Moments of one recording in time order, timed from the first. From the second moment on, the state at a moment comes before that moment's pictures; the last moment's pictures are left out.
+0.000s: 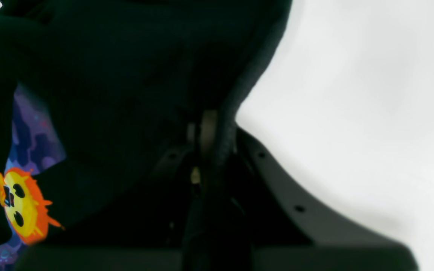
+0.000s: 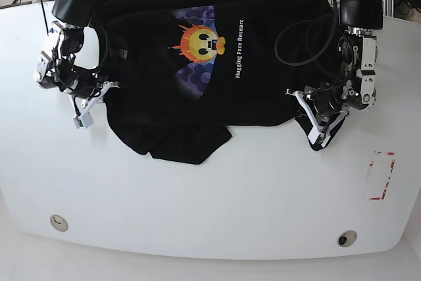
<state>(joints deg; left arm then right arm) -7.4 -18.1 1.5 80.5 -28.0 -21.9 55.0 6.1 15.5 26.3 69.2 35.2 40.4 -63.9</state>
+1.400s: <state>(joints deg) 5.4 -23.2 -17.3 103.5 -30.1 -27.1 63.3 7.5 14.8 25.8 69.1 35.7 40.9 -64.4</state>
